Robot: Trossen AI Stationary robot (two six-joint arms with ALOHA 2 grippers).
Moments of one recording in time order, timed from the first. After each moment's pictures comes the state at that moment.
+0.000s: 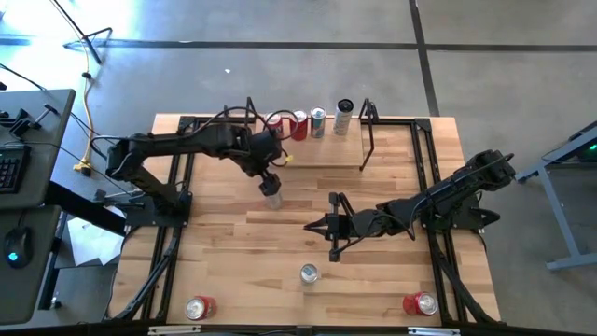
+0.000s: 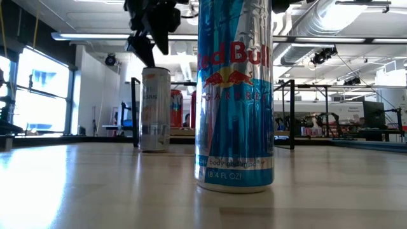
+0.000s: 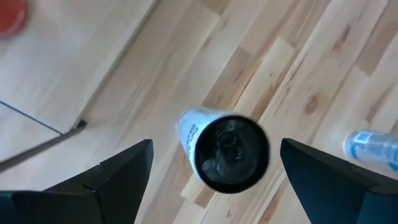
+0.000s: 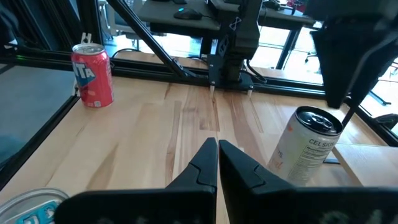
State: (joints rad) left arm 0.18 1.55 1.44 -1.08 0.03 -0.42; right arm 0.39 1.53 0.87 0.38 0.40 -0.02
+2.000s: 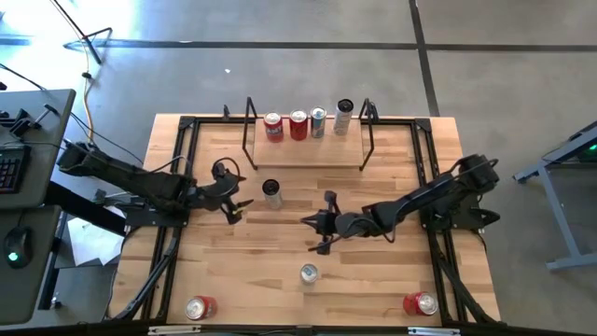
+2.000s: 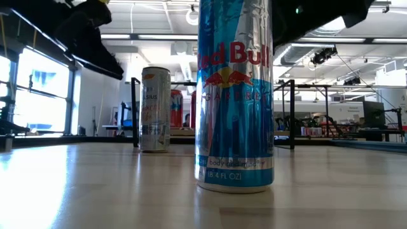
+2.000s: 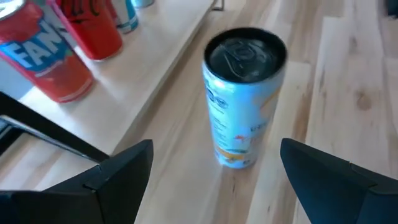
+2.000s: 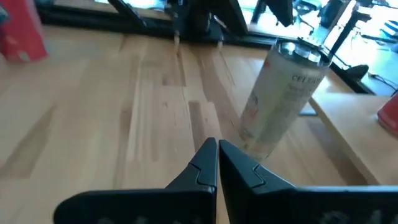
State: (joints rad) left arm -0.27 0.90 0.52 -0.34 -0.60 -0.32; right arm 0.33 1.68 0.87 0.37 0.49 0.03
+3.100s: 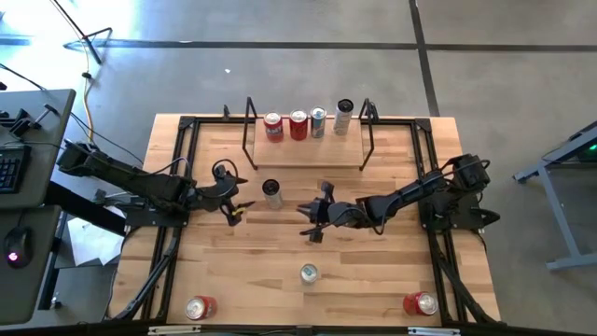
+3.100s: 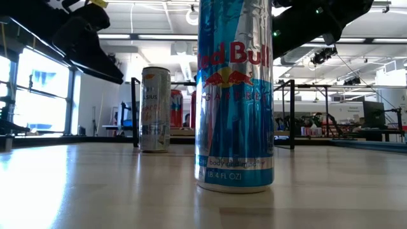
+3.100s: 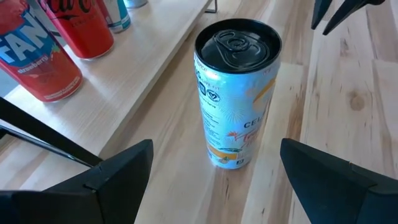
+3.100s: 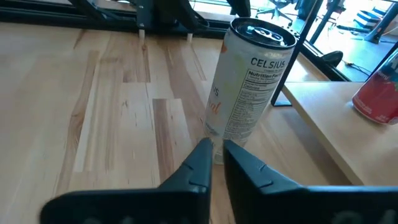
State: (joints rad) left arm -0.27 0.89 0.46 -0.24 -0.59 -0.31; right arm 0.24 1.74 0.87 0.45 0.48 0.02
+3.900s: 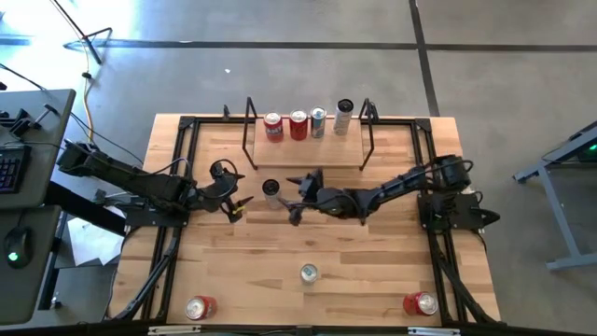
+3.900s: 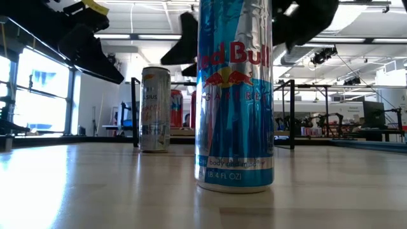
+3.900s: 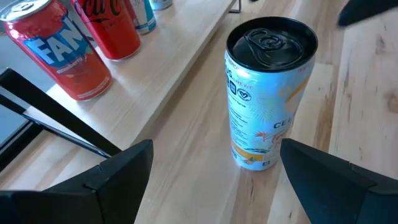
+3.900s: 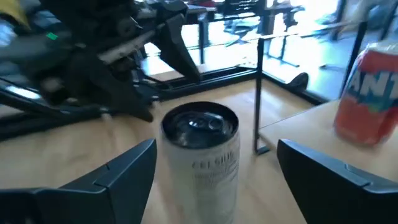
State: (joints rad) left arm -0.27 0.89 0.46 -0.27 -0.68 -0.31; right arm 0.13 1.88 1.01 0.67 0.53 0.15
